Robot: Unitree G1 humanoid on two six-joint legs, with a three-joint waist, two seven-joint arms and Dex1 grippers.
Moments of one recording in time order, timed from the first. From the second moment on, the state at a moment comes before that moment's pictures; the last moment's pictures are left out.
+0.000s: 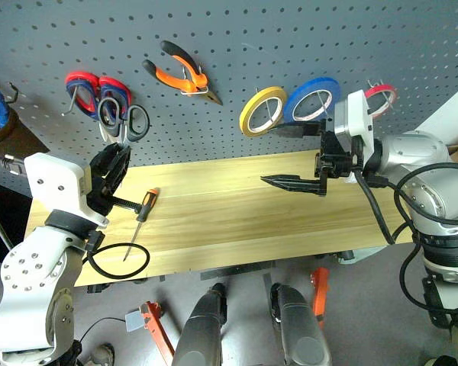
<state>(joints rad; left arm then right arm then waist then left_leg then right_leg) -0.05 0.49 0.44 -0.72 -0.35 0.50 -0.31 -0.78 -0.65 0.10 -0.24 0.52 0.51 1.05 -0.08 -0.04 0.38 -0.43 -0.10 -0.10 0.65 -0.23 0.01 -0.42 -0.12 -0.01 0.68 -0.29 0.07</state>
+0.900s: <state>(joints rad) -0.10 0.43 0.46 -0.61 -0.35 0.41 -0.23 -0.84 -0.57 0.12 -0.12 0.45 0.39 1.13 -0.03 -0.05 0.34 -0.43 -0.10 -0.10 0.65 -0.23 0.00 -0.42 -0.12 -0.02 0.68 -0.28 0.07</state>
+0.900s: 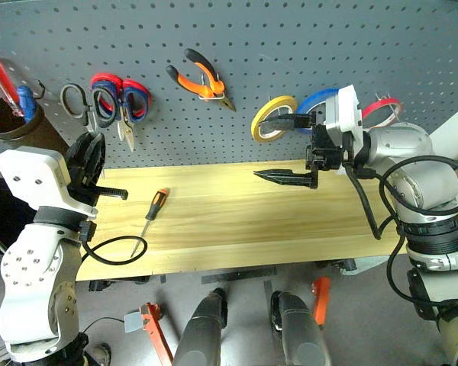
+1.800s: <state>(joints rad) -0.17 0.47 0.40 -0.37 -0.29 0.38 -0.27 -0.84 -0.55 0.12 -0.12 0.42 0.38 1.12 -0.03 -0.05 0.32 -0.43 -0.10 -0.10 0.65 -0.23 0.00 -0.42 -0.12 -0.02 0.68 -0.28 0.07</state>
